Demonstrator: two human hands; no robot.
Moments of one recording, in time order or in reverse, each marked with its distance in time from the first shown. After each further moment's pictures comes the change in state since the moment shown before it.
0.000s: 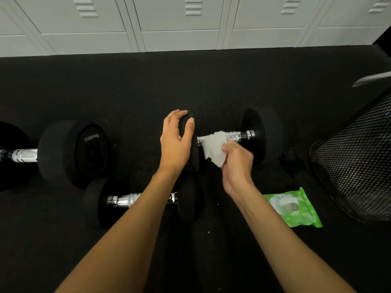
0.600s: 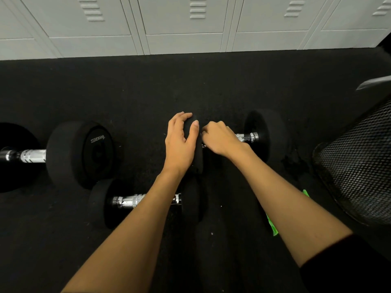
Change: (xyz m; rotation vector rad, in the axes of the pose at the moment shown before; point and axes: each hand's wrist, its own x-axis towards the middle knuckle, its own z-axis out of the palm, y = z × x) left_hand 0.000 0.000 -0.002 0.023 0.001 0.032; right_hand 0.056 -0.027 0.045 -1.618 -0.477 -0.530
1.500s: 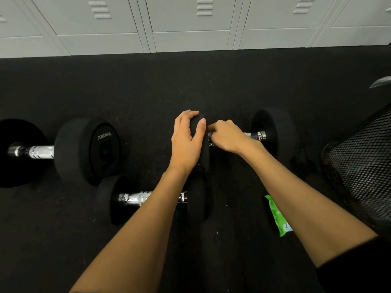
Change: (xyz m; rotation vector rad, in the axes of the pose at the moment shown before) left_hand 0.001 -0.004 0.001 -0.047 -0.011 -0.005; right_hand 0.001 0.001 -0.007 0.090 -0.108 -0.021
